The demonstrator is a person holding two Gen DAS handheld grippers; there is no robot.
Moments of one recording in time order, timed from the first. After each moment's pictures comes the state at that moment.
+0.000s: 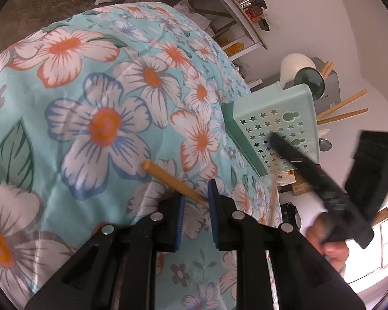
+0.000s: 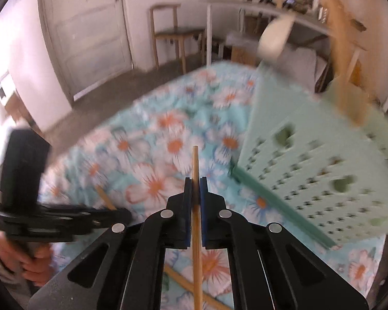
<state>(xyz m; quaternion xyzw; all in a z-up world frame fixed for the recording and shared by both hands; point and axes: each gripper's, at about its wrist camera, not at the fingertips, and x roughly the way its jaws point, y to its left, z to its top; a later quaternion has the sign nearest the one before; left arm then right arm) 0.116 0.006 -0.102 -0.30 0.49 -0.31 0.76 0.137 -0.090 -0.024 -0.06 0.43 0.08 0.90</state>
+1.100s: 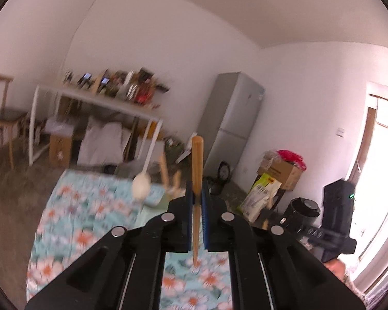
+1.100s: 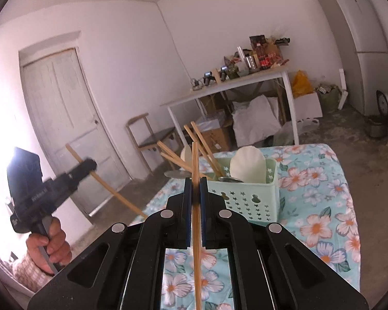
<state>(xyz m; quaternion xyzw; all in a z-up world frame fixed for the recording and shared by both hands) 0.051 -0.033 0.137 -0.11 0.16 -0.44 0.88 -0.004 -0.188 0.081 0.15 0.21 0.02 0.97</state>
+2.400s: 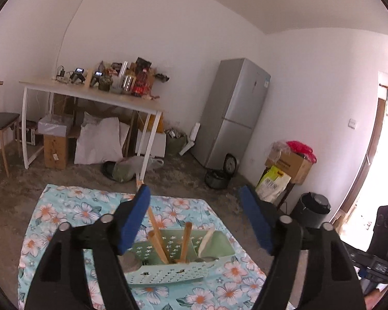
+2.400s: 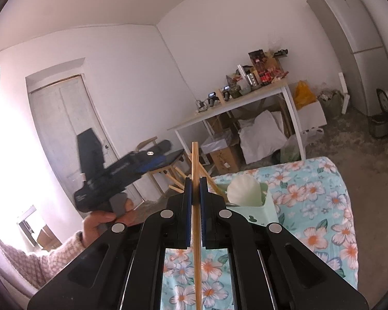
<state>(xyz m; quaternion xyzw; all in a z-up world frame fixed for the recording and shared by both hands) 0.134 -0.126 0.145 -0.09 0.19 -0.43 0.88 -0.036 -0.201 0.113 0.18 0.16 0.03 0.97</state>
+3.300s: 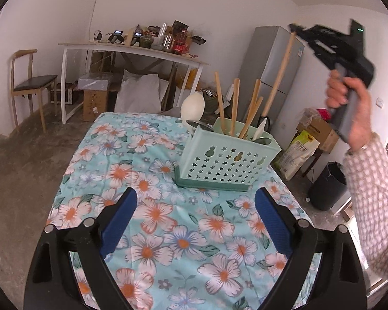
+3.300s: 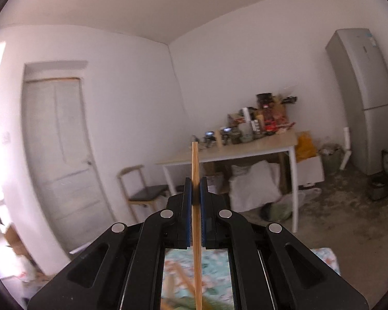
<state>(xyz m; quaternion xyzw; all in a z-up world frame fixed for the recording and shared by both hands) 0.066 -0.024 0.045 -0.04 0.31 -0.34 0.89 0.123 -0.222 0.185 0.08 0.09 -0.02 0.99</state>
